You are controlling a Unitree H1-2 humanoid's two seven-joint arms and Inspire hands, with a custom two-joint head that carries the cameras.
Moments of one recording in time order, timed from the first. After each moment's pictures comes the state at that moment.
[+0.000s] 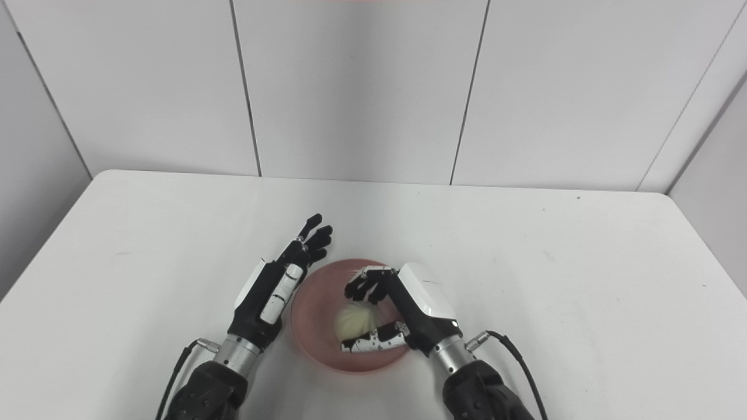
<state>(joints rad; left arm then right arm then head) -0.26 -0.04 -0.13 0.22 0.04 -0.25 -0.16 -0.28 -0.23 0.31 0.01 -0.55 -0.09 0.12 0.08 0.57</state>
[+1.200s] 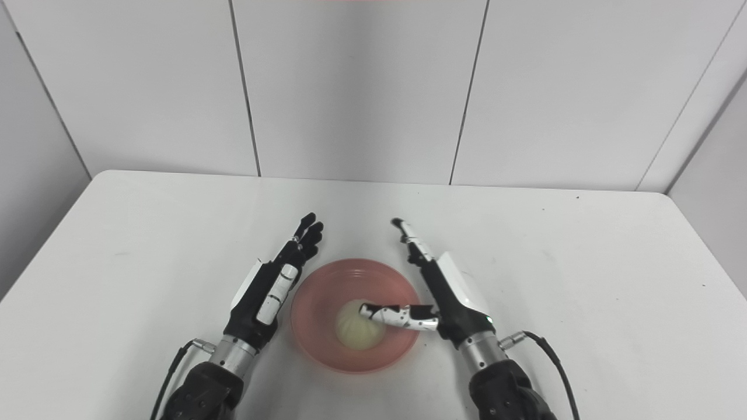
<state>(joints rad) -0.25 -0.02 -0.13 0.21 0.07 -0.25 -0.15 -0.22 -0.18 0.14 -0.08 -0.45 -0.03 0.07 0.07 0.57</state>
